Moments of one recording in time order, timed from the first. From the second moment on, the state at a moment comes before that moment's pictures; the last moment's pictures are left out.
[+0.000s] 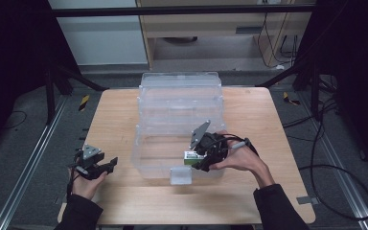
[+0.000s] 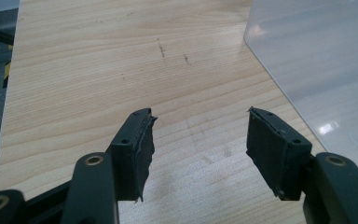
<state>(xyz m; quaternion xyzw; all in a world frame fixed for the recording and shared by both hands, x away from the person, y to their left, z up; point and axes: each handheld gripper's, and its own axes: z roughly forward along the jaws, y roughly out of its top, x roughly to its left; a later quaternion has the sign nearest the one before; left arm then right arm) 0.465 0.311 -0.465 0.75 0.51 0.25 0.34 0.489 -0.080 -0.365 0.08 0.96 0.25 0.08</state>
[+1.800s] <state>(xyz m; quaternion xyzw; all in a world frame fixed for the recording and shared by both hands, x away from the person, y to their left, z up) 0.509 0.281 -0.363 0.77 0.41 0.29 0.40 0.491 -0.058 -0.403 0.08 0.97 0.21 0.01</state>
